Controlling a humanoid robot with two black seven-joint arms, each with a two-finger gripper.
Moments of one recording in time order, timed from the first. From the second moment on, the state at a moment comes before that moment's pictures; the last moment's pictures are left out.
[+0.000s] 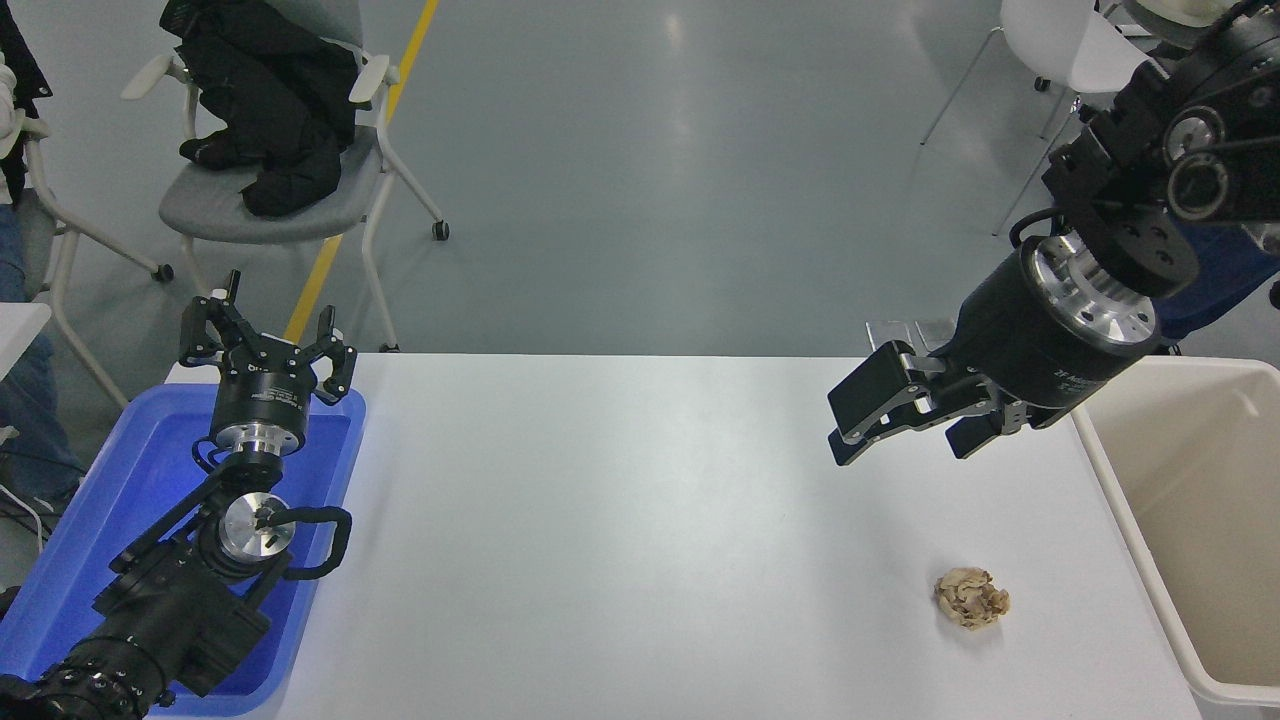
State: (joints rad) left arm -0.56 0.19 -1.04 -0.55 0.04 -0.40 -0.55; right arm 2.51 -0.30 -1.29 1.72 -0.16 0.71 0.19
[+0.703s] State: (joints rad) left arm -0.56 0.19 -1.04 -0.55 0.04 -0.40 -0.55; right arm 2.43 -0.28 -1.32 1.71 -0.21 0.57 0.19
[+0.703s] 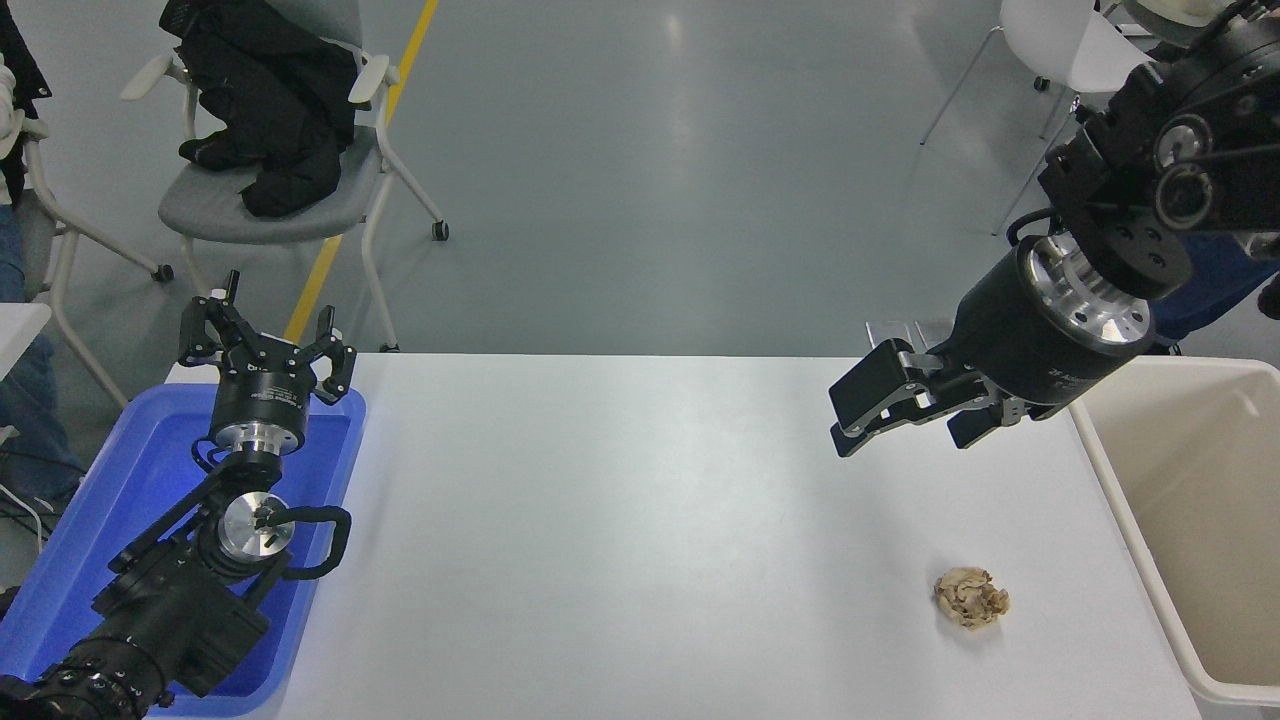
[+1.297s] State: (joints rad) left arm -0.56 0.19 -1.04 -0.55 0.04 -0.40 -0.55; right arm 1.97 -0.41 -1.28 1.55 -0.50 0.36 0.19
